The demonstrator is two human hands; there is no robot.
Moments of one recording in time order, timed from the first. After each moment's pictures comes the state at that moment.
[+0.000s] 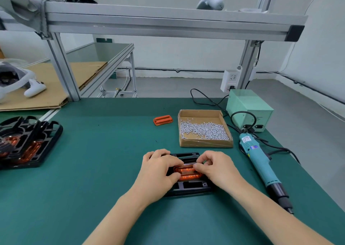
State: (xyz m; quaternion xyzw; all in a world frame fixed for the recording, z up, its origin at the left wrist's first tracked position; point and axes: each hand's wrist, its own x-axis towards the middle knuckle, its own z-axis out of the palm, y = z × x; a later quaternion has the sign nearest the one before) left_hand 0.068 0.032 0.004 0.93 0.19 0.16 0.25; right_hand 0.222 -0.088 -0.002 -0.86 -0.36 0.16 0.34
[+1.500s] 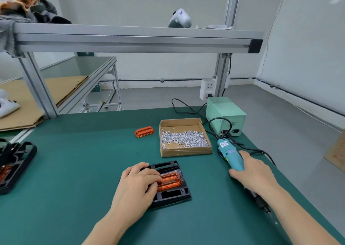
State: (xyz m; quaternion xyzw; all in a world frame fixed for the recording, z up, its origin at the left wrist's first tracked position) left_hand 0.065 0.028 -0.007 0.95 0.20 0.18 0.15; right_hand 0.286 -0.178 0.019 -0.97 -0.20 0.07 0.11
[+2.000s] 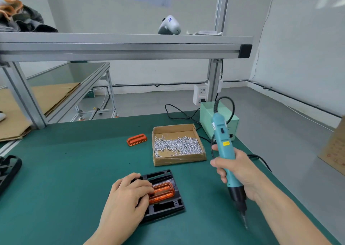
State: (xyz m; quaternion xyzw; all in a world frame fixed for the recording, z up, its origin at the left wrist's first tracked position) left_hand 0.064 0.027 -0.009 0.95 0.18 0.21 0.17; right_hand 0.274 -0.163 0.048 -0.69 -0.21 0.29 0.63
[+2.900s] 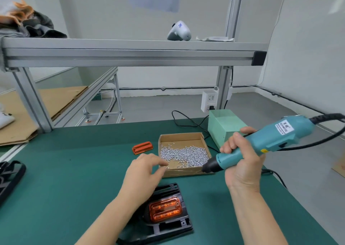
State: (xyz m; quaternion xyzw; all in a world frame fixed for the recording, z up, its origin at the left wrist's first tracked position) left_hand 0.129 0.052 0.039 0.90 0.21 0.26 0.29; right_hand 0.269 -0.098 0.071 -0.34 -0.19 0.02 0.92
